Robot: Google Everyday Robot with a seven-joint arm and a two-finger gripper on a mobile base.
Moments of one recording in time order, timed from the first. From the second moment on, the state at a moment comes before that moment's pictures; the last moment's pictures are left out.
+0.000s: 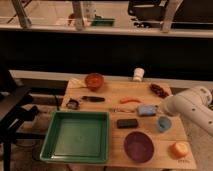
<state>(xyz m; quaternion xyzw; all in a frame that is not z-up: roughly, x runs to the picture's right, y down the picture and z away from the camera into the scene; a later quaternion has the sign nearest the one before) 0.309 0.101 0.744 -0.11 0.02 0.24 0.96</state>
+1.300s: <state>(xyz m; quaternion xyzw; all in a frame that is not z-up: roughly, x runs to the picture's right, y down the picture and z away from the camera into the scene) 0.315 0.133 0.726 -0.13 0.03 0.27 0.95</state>
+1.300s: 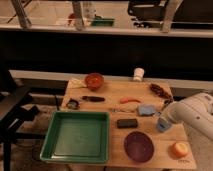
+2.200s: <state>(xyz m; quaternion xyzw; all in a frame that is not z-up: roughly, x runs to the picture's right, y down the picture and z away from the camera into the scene) 0.323 0.133 0.731 -0.13 0.02 0.29 0.95</state>
